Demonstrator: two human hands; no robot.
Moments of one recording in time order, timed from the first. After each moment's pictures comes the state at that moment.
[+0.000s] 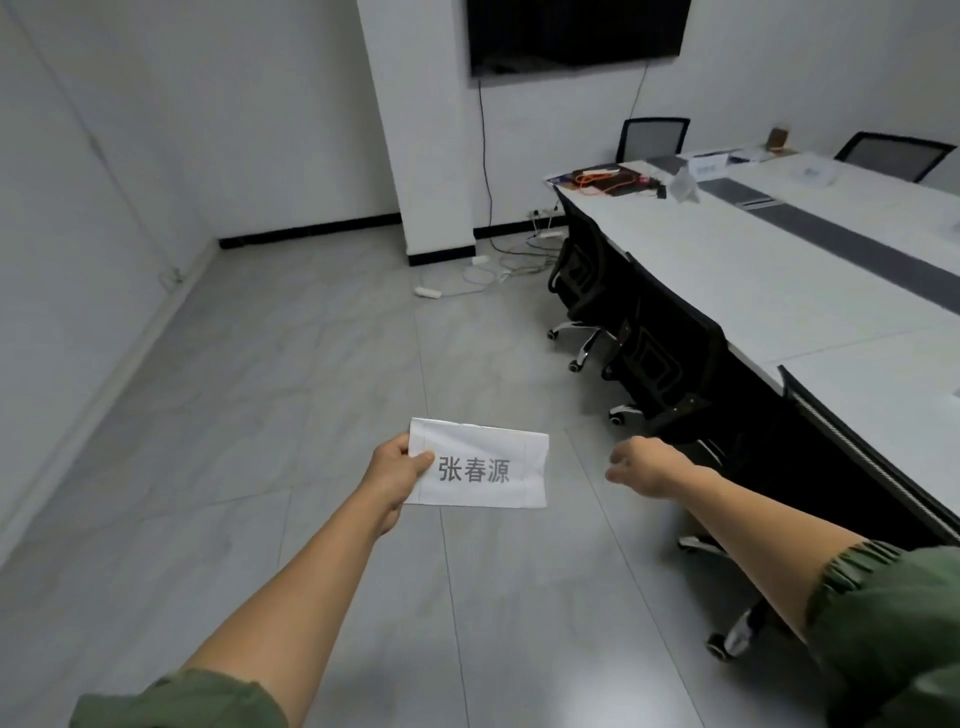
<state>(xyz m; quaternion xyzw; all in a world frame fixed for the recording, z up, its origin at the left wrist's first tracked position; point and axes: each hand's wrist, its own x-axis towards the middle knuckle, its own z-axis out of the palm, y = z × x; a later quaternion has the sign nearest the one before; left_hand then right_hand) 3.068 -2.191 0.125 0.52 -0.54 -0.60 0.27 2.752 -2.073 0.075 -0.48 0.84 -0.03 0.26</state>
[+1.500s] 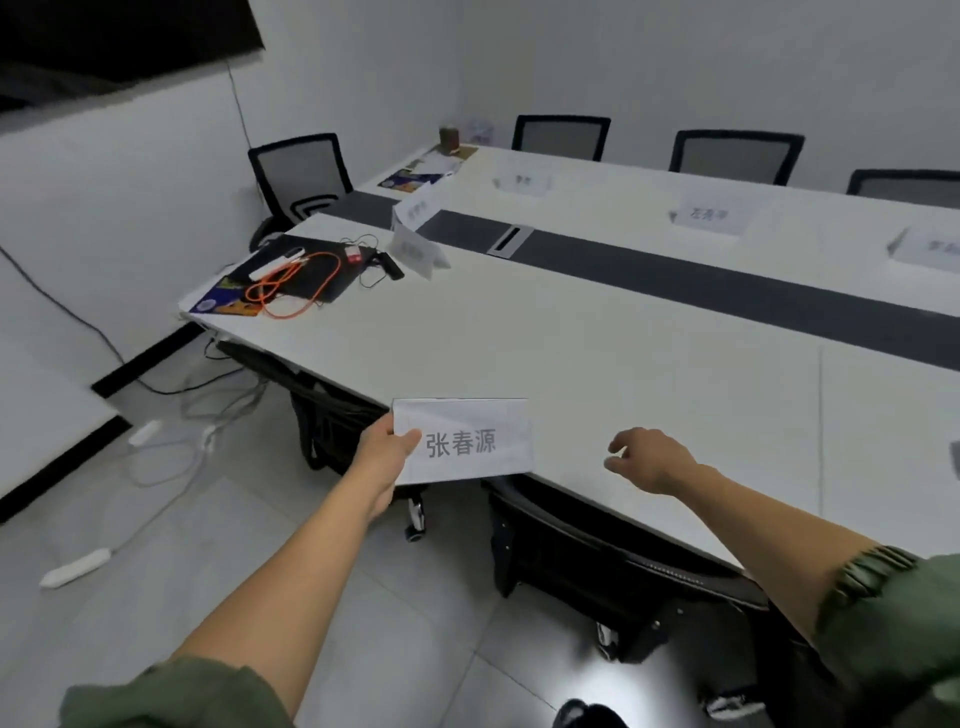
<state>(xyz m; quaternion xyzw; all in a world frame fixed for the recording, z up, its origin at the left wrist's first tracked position) 2.247 -2.846 0.115 0.29 -0.67 -0.68 -0.01 2.142 -2.523 0.064 -0.09 0.96 -0.13 0.23</state>
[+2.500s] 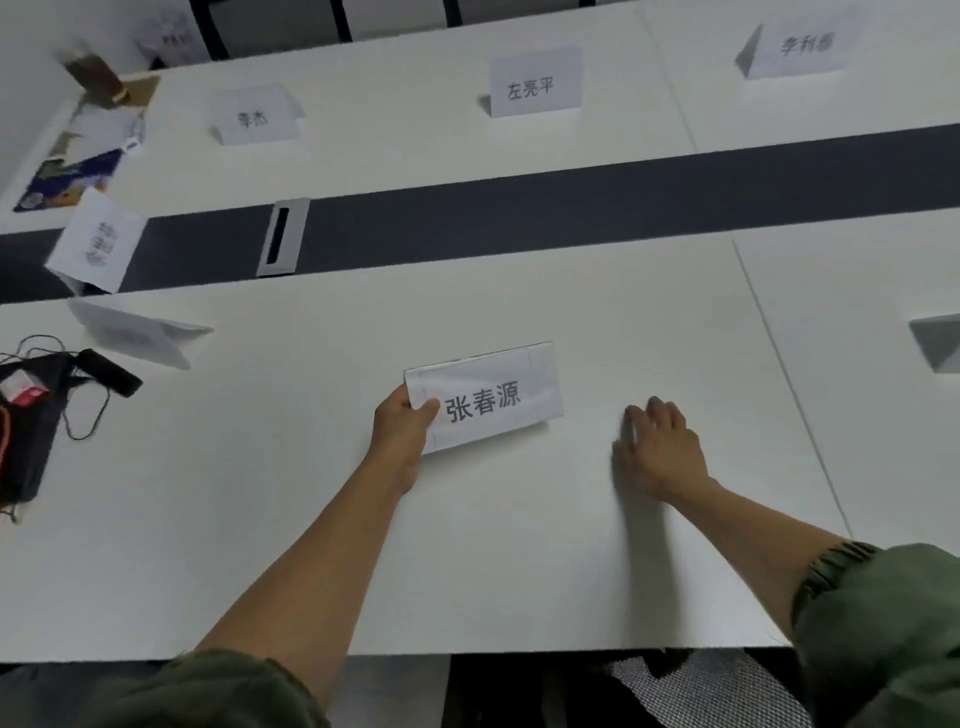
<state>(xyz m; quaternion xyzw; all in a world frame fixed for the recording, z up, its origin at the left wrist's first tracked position) 1.840 -2.711 0.015 0.21 -0.73 -0.63 -0.19 1.947 -2.423 -0.096 0.17 0.97 -0.11 0.15</state>
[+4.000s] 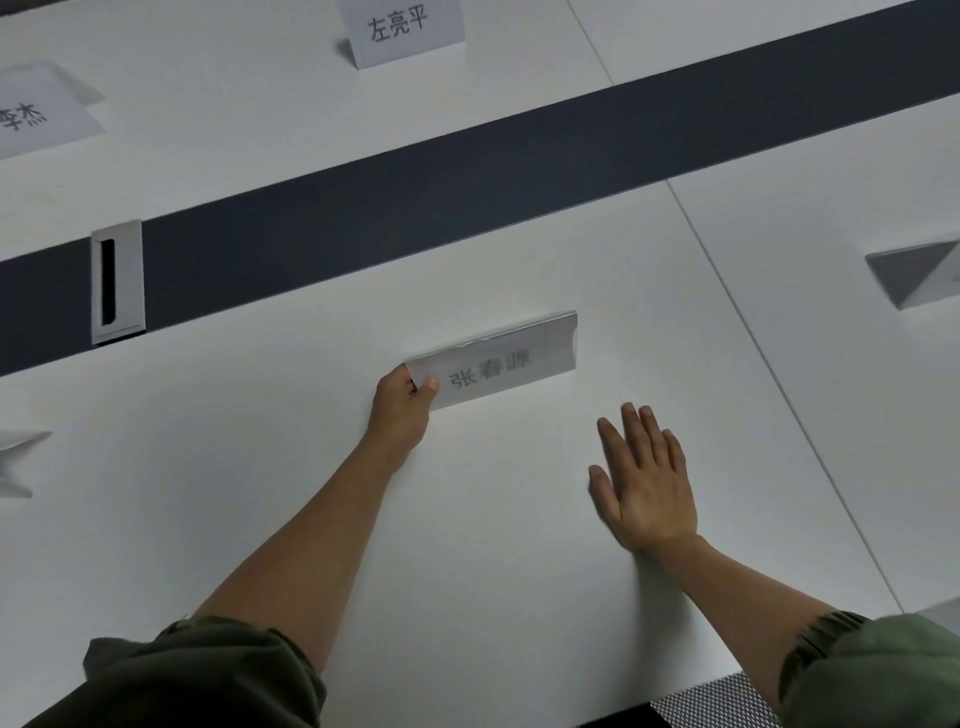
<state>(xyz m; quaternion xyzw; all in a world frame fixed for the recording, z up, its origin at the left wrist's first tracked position) 1.719 -2.625 -0.076 0.02 -0.81 -0.51 -0.29 1.963 -2.436 -0.146 0.25 0.96 -0.12 0.05</state>
